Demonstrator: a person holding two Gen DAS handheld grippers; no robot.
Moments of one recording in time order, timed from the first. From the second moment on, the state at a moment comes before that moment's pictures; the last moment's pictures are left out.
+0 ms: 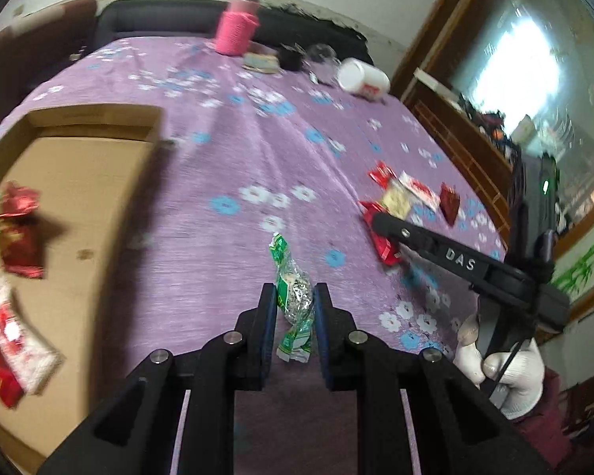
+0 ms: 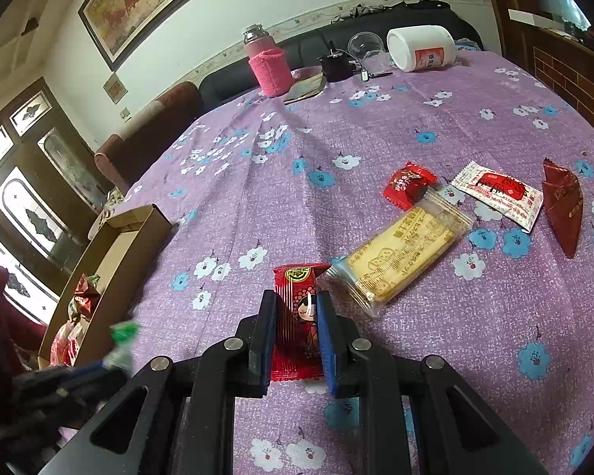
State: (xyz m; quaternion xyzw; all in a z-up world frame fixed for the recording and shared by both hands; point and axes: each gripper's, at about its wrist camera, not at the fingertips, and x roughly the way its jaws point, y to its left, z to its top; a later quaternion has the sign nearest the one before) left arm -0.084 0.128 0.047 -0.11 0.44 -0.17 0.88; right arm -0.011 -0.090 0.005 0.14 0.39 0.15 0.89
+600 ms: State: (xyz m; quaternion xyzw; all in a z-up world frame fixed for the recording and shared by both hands) left arm -0.107 0.303 0.066 -0.20 0.38 -0.03 0.90; right arm -0.034 0.071 0.059 0.08 0.40 0.31 0.86
